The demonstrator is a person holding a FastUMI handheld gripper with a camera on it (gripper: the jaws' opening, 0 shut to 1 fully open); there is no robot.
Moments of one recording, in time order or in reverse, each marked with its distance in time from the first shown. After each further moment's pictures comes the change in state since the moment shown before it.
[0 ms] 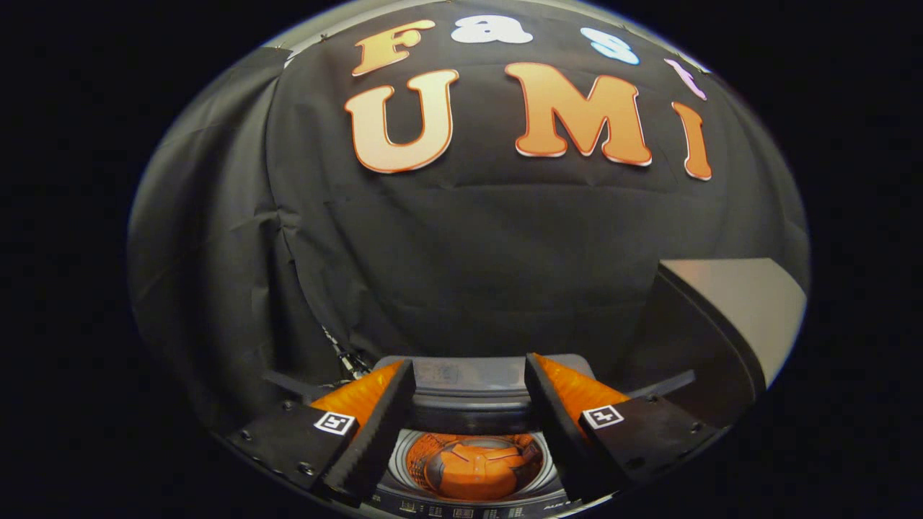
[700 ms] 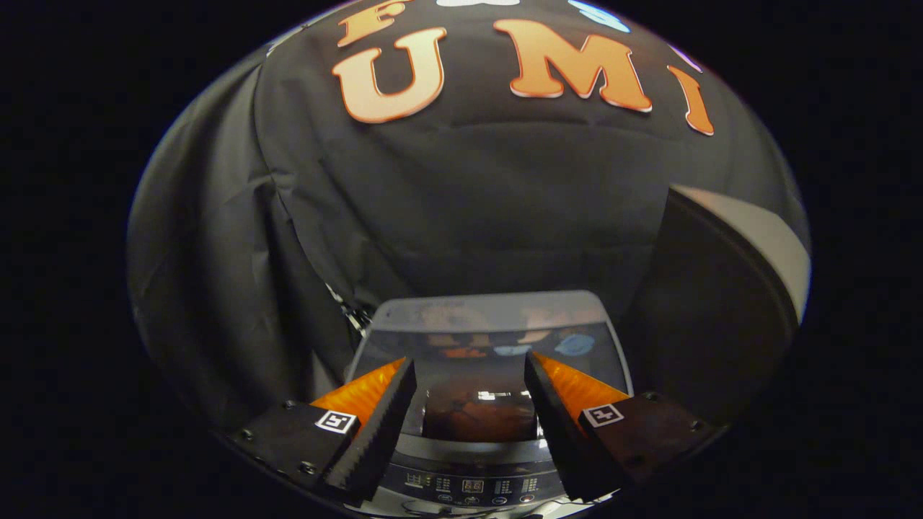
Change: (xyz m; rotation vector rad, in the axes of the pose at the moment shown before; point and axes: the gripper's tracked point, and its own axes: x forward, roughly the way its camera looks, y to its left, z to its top) arm -0.012 -0.001 -0.015 0.030 0.054 0.052
